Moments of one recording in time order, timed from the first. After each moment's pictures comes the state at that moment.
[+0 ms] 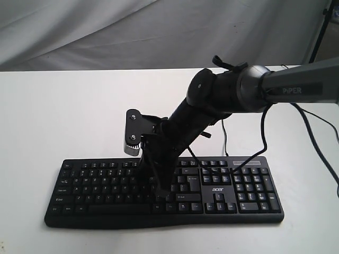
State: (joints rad) left arm 0.13 0.00 -0.01 0.03 0.18 0.09; right arm 0.33 2.14 -1.40 0.76 0.78 -1.55
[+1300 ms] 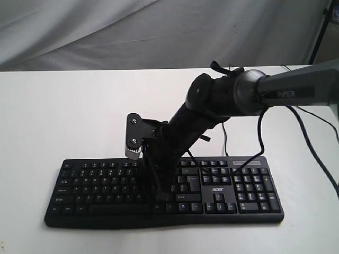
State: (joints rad) left arm 0.13 0.00 -0.01 0.03 0.18 0.09; right arm 0.33 2.16 -1.40 0.76 0.77 -1.57
